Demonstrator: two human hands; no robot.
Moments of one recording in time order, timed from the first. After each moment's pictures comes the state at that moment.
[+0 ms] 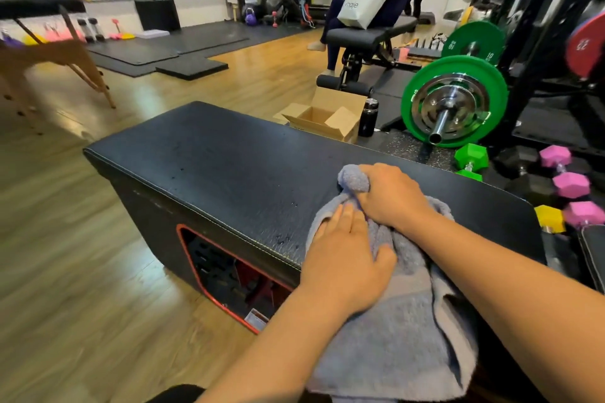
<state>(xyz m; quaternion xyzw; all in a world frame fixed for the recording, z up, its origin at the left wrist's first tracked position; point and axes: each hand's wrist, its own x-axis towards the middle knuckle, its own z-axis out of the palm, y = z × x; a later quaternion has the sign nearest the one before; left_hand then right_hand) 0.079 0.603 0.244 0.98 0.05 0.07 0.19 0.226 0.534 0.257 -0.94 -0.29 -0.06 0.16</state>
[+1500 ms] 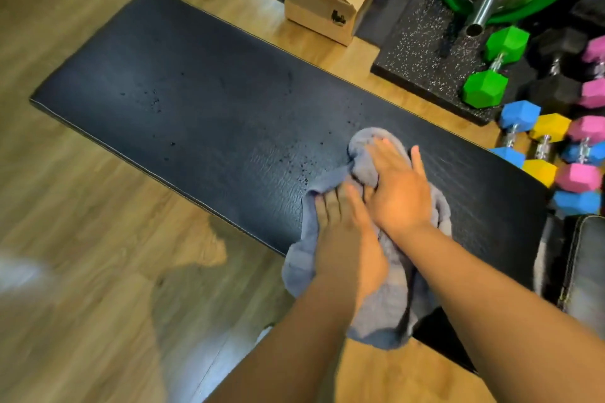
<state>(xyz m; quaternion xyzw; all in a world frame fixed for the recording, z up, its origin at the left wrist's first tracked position) 0.126 0.626 0.265 0.96 0.15 -0.05 0.23 0.233 0.560 0.261 -0.95 -0.27 0.03 0.14</state>
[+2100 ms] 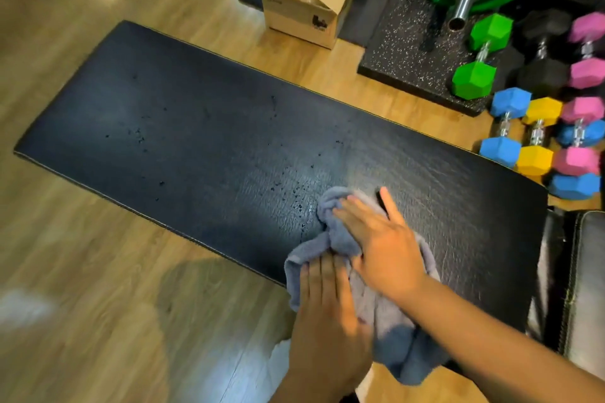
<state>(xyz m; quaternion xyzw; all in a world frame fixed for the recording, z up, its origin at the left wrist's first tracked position) 0.052 0.638 0.263 0.97 0.08 -0.03 0.24 0.183 0.555 0.269 -0.92 -0.36 0.08 0.15</state>
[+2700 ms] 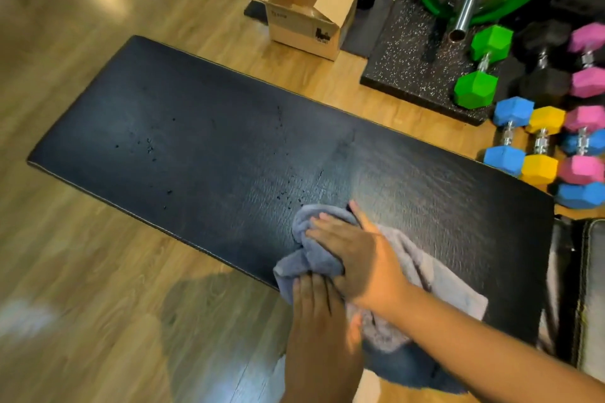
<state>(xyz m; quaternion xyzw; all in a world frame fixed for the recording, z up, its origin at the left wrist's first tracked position) 0.047 0.649 0.264 0.97 0.11 -0.14 0.17 0.173 0.583 0.268 -0.86 -0.43 0.09 0.28</state>
